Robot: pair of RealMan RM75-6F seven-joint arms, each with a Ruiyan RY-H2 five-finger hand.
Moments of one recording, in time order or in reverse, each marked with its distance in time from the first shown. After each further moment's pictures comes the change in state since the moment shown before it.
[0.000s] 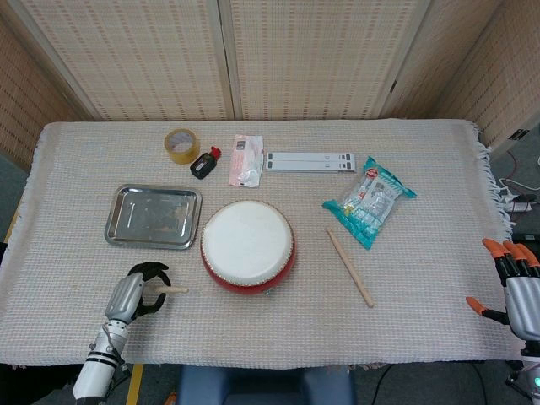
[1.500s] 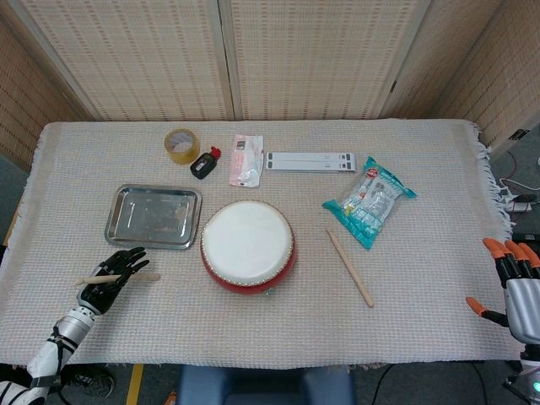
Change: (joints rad) left arm -0.059 0.098 0.078 0.459 0.392 -0.166 -2.068; right arm -0.015 0.028 0.002 -0.089 -0.012 0.035 -0.085
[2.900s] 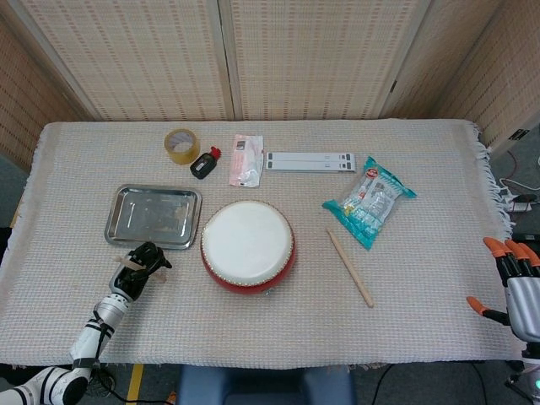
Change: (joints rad) left arm -0.047 -0.126 -0.133 -0.067 -0.158 -0.110 0.294; right arm 0.008 0.006 0.002 0.016 0.005 -0.019 0.033
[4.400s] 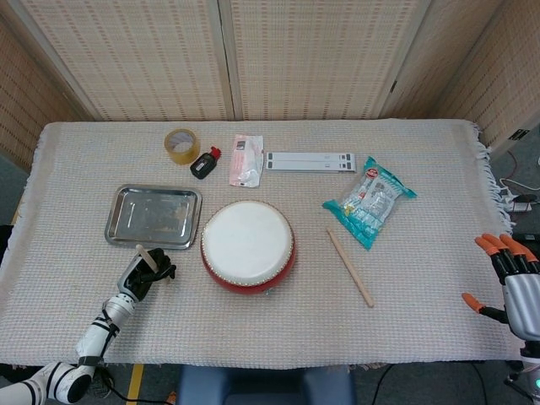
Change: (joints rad) left arm -0.045 -0.042 0.048 0.083 0.038 -0.002 0.052; right arm 0.010 0.013 0.002 -0.007 -0.049 0.032 0.041
